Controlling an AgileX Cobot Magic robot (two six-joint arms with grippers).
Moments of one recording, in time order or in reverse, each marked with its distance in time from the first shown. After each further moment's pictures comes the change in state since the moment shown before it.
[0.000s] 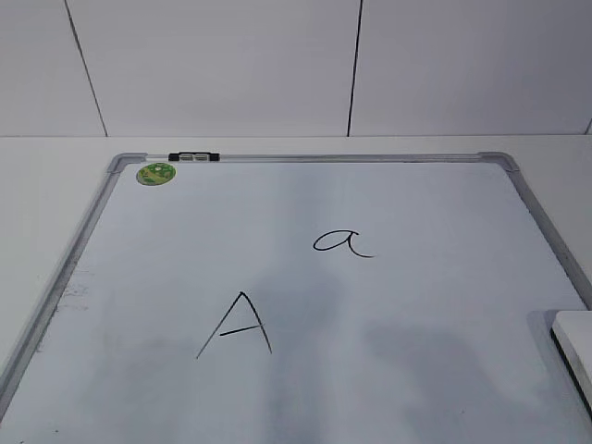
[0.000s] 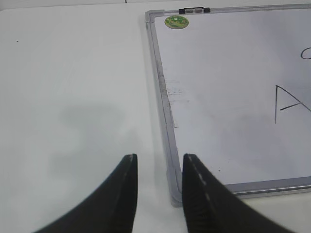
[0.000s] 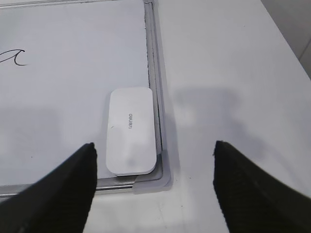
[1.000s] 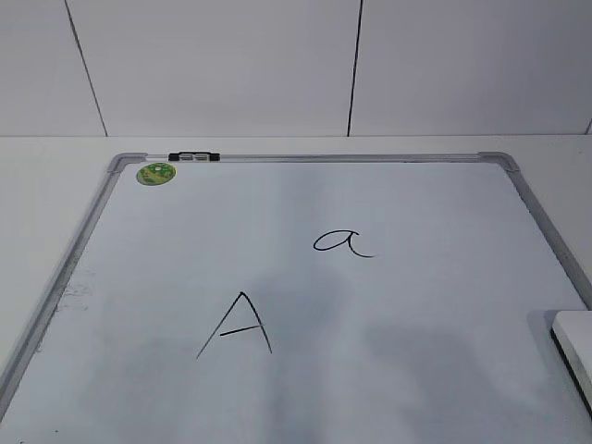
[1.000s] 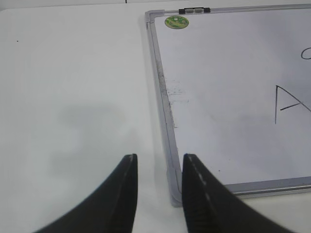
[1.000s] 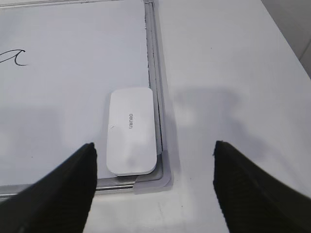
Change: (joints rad) left arm 0.000 0.000 0.000 0.000 0.000 0.000; right arm 0.000 0.000 0.000 0.000 0.000 0.000
